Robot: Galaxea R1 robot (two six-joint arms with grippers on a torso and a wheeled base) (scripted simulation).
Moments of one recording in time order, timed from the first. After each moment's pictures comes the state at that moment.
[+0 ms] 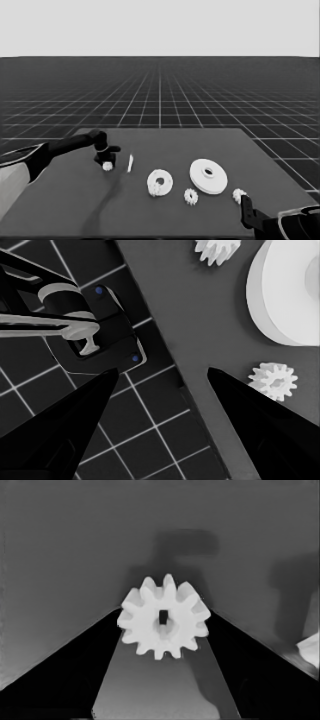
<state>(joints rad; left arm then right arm) 0.13 2.63 -2.09 0.16 1.30 -0.56 -0.35 1.76 -0.39 -0.70 -1.18 0.32</state>
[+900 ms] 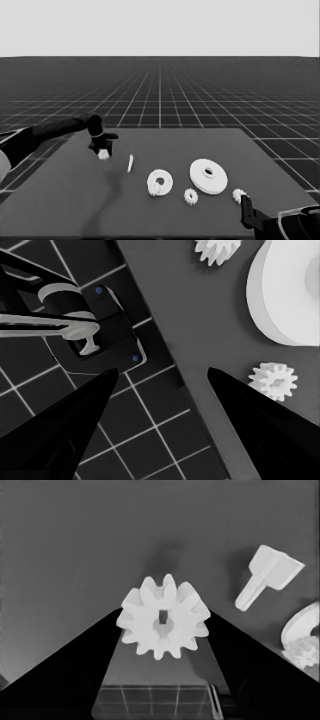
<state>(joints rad) -0.03 2.55 -1.91 0.08 1.45 -0.64 -0.35 1.76 -0.39 -0.70 -1.18 0.32</state>
